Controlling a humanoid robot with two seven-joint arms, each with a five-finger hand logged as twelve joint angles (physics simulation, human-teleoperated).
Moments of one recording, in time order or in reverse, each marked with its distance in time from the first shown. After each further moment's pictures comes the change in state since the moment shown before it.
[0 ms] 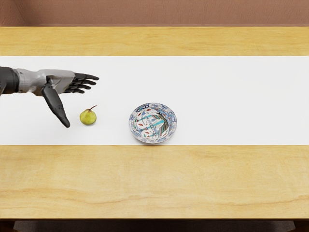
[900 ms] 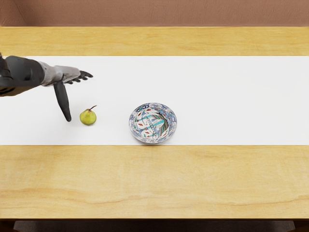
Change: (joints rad) left arm -0.071 -0.154 0.007 -0.086 0.345 0.220 0.389; right arm 0.008 0.000 0.000 0.001 0.000 0.000 0.000
